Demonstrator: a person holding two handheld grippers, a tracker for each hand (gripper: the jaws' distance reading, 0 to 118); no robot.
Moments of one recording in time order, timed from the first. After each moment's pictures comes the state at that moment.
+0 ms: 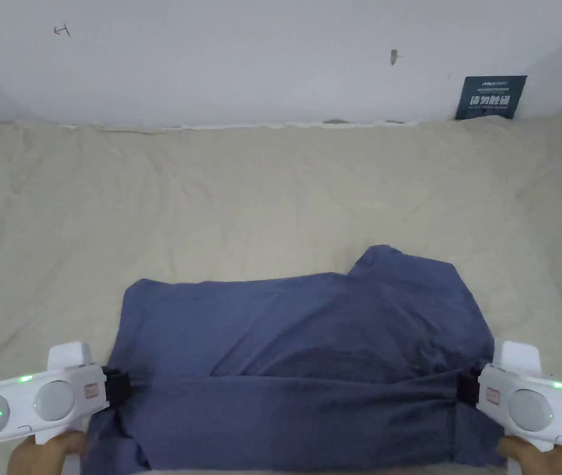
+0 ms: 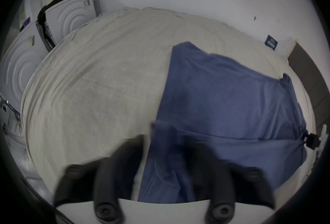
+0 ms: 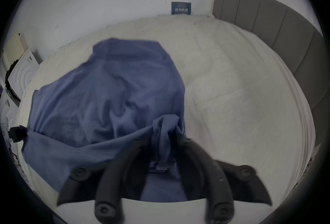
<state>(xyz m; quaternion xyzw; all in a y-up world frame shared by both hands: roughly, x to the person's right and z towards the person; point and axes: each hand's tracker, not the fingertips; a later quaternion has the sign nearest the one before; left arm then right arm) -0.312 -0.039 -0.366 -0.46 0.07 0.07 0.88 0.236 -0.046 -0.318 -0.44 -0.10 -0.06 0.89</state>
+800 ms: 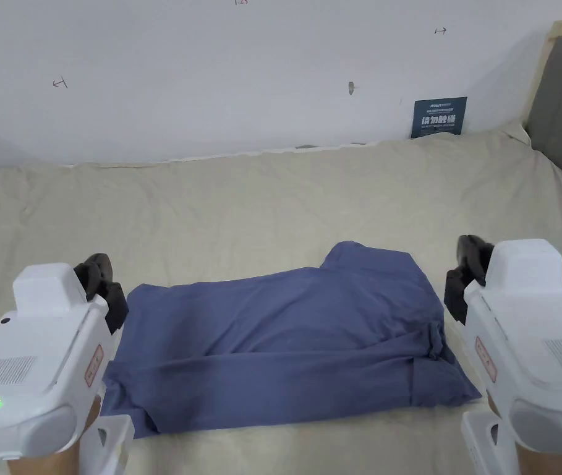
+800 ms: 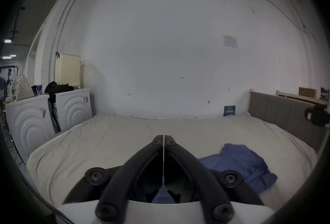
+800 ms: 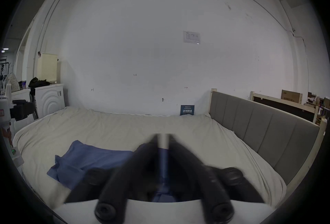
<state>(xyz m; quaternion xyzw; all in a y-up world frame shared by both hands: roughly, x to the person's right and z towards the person) -0.220 0.139 -0.197 -0.06 -0.01 -0.02 1.00 0.169 0.151 -0.139 -0.08 -0.07 0.03 0.99</state>
